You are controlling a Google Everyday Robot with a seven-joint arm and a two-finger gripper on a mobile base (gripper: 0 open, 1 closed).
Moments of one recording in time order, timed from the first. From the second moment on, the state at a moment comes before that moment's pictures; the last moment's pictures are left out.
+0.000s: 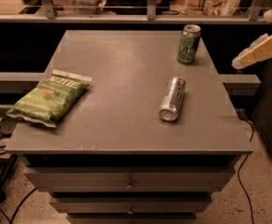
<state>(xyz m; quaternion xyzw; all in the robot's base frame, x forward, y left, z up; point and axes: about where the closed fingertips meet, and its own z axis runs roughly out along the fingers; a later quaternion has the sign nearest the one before) 0.616 -0.285 0.981 -0.45 0.78 0.05 0.44</state>
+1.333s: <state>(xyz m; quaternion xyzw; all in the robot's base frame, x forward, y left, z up) 0.687 -0.259 0.947 -0.42 0.76 0.11 0.48</state>
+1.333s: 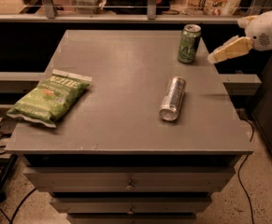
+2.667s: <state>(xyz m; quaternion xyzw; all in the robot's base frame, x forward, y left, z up) 0.761 -0.174 0.894 -0.40 0.73 0.23 0.50</state>
